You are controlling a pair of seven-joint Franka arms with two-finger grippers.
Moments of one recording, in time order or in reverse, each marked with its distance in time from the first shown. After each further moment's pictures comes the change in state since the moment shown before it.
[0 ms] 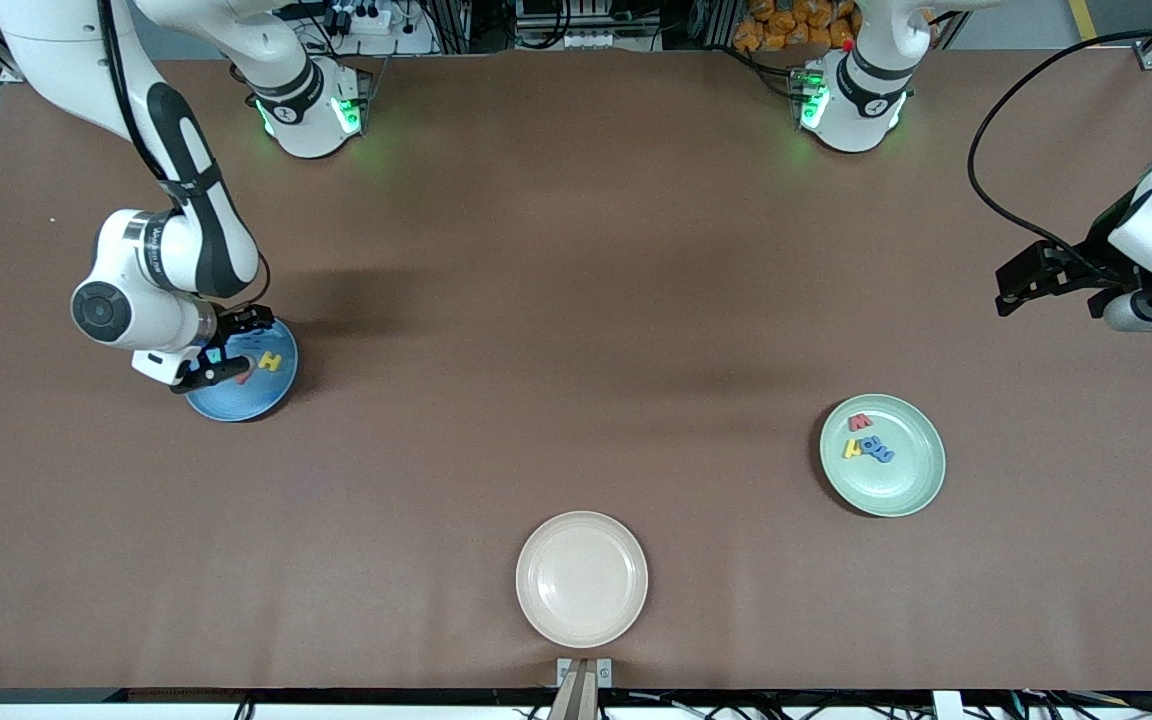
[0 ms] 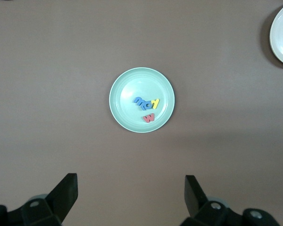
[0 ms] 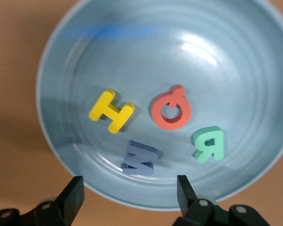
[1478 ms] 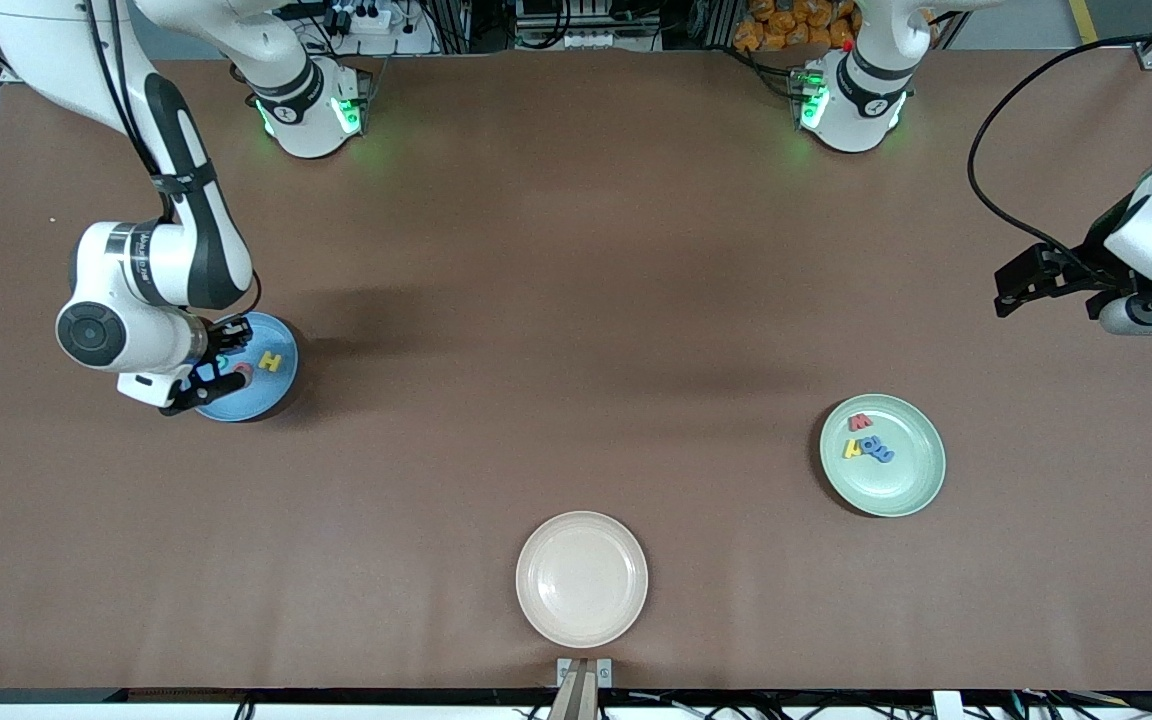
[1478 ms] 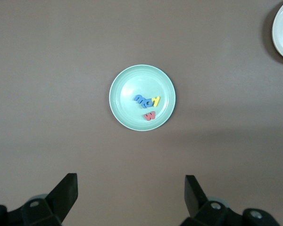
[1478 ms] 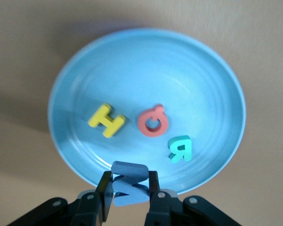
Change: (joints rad) left arm -0.002 0.003 0.001 -0.009 0.000 0.000 0.011; right arm 0.010 0.008 0.001 0.061 -0.094 -0.035 0.002
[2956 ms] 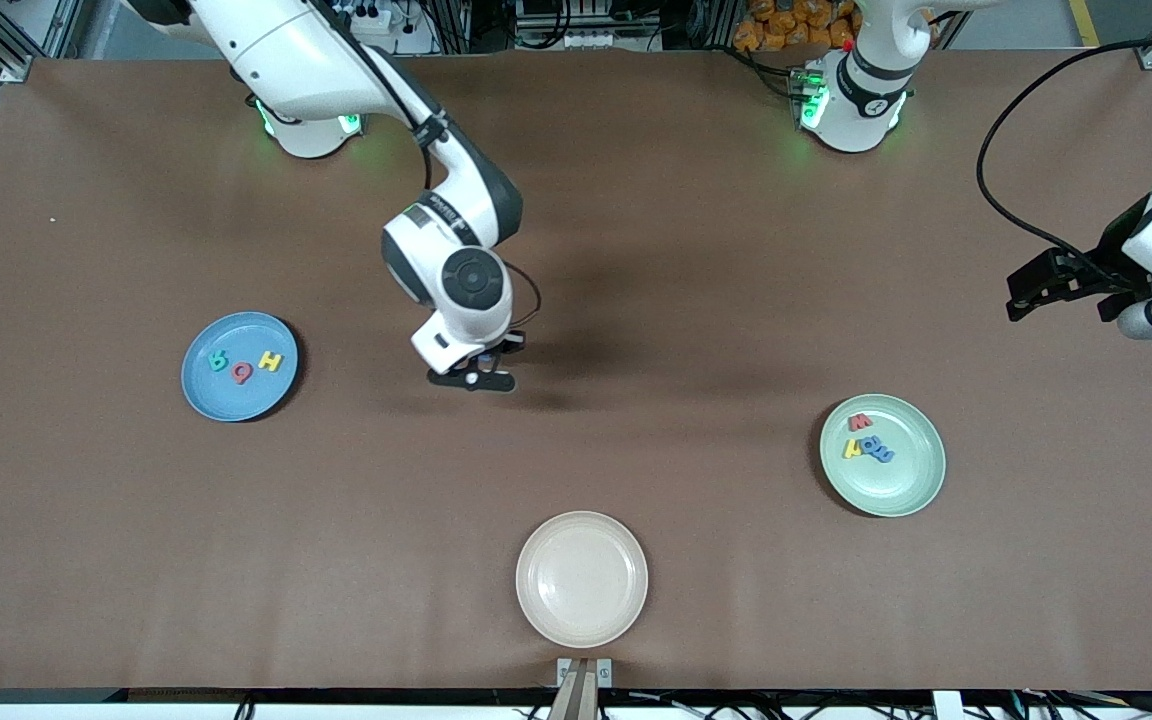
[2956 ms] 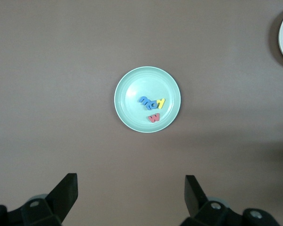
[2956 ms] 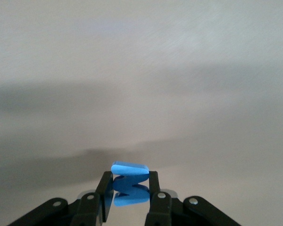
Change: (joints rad) left arm 0.009 0.003 0.018 0.000 0.000 0.007 0.000; right arm 0.189 0.228 0.487 0.437 -0.104 -0.086 1.165
